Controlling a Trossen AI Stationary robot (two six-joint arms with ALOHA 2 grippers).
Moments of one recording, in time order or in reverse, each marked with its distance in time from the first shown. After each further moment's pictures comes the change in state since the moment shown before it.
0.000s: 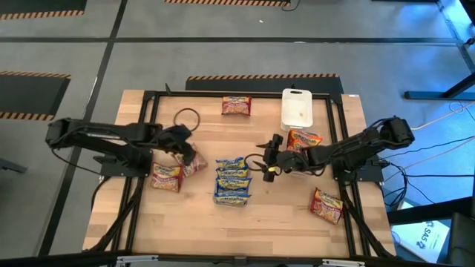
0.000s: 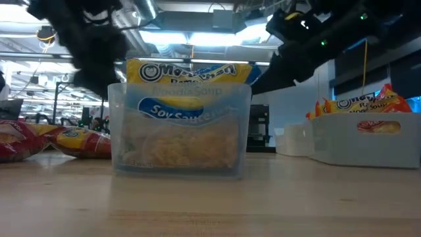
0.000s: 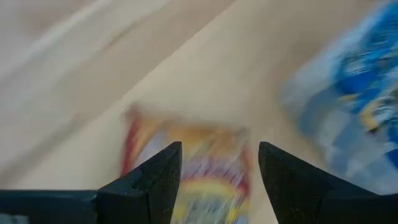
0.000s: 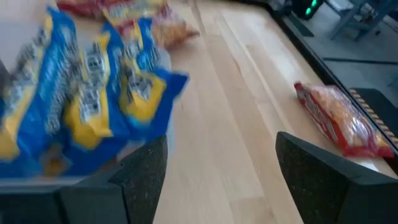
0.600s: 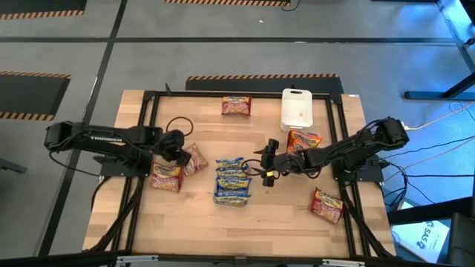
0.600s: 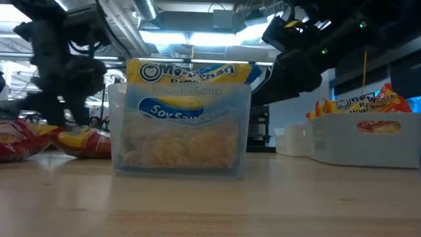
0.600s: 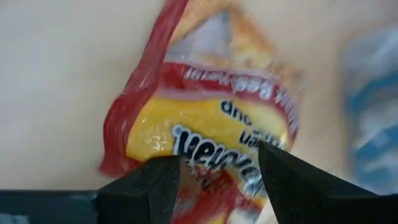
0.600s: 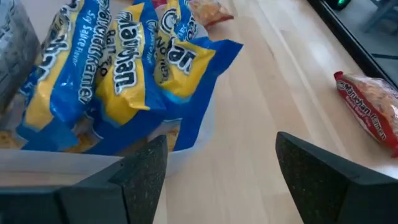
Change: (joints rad) left arm 0.075 -0.003 -0.174 0.016 0.223 -0.321; right arm 0.001 0.066 0.000 0.015 -0.088 -0.001
